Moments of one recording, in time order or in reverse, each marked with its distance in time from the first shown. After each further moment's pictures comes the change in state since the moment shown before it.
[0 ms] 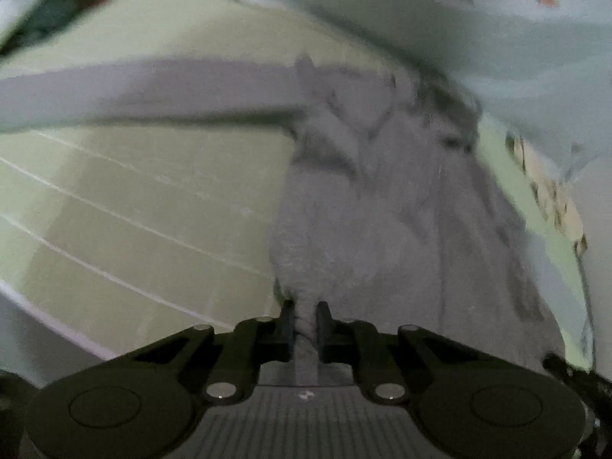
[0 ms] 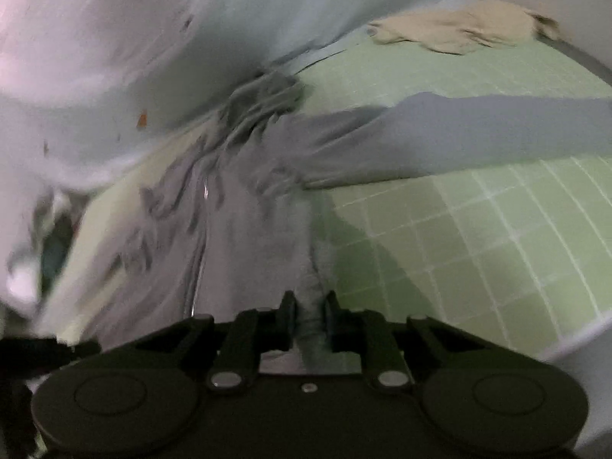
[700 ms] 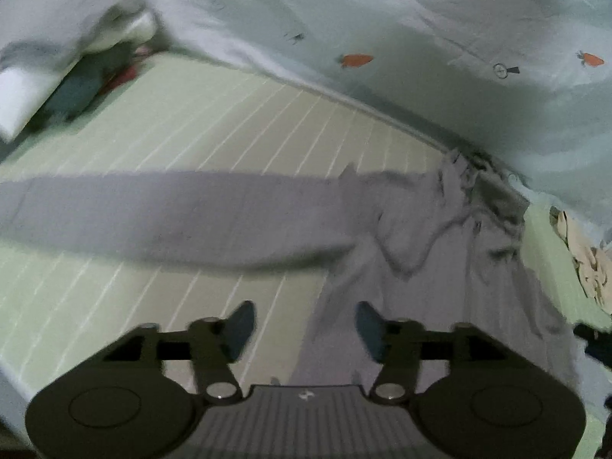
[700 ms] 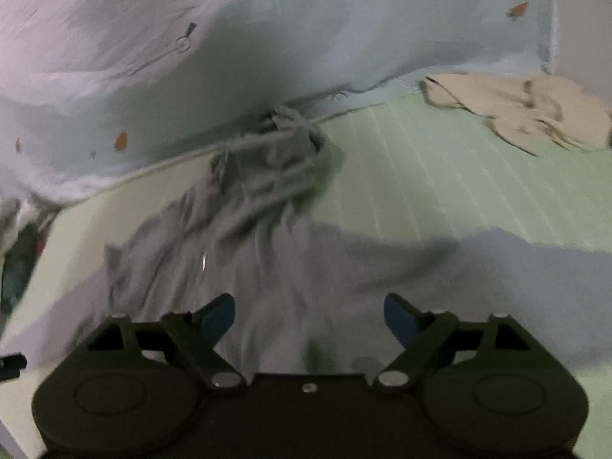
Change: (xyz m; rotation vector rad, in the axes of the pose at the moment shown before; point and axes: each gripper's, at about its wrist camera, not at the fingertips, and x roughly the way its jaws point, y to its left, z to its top) left arm 0.037 -0.020 0.126 0.055 -0.144 0.107; right arm 0.136 0.075 0.150 -0.167 -0.048 -0.087
